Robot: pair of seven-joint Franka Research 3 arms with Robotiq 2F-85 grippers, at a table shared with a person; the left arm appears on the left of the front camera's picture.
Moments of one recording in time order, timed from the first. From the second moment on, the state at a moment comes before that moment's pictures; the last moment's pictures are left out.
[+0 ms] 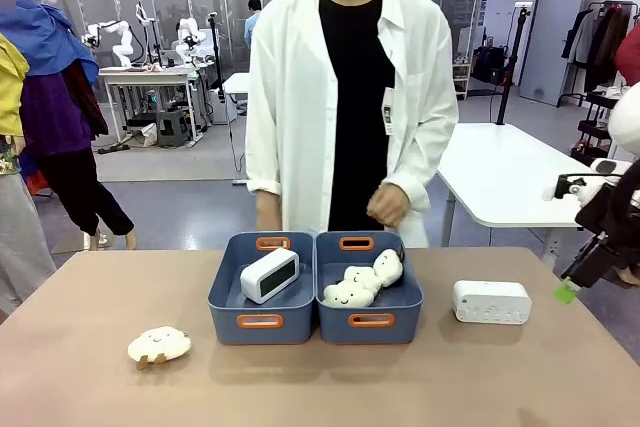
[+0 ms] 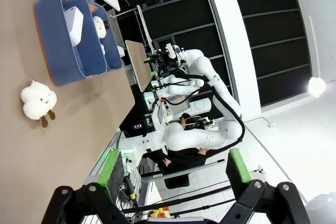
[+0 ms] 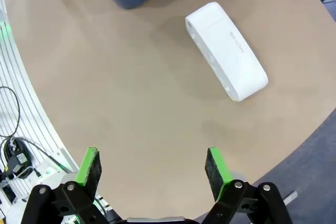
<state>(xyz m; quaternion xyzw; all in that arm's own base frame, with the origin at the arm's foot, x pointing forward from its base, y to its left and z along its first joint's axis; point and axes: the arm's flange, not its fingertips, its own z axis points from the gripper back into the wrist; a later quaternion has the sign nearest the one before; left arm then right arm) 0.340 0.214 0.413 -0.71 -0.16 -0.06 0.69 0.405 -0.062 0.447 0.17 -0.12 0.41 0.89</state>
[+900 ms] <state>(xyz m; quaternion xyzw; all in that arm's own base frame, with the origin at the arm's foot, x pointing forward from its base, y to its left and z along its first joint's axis) 0.340 0.214 0.414 -0.71 -0.16 -0.06 0.69 0.475 0.030 0.421 0.07 -0.08 0.68 0.72</state>
